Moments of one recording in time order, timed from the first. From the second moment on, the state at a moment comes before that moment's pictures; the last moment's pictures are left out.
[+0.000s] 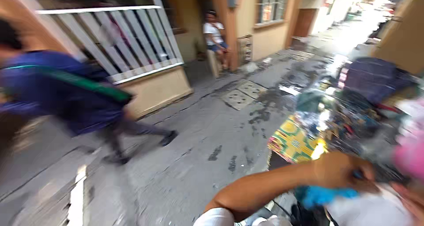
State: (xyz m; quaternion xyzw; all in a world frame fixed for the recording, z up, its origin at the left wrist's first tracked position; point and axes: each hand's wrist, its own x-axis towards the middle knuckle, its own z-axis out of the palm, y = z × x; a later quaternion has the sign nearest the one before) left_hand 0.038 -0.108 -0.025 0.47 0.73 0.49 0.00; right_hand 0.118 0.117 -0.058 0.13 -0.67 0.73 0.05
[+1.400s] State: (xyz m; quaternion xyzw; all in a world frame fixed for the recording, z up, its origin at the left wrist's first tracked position) left_hand 0.041 0.118 0.072 0.50 0.47 0.57 0.45; right_hand 0.176 0.202 0.113 -0.21 -0.68 0.55 0.43
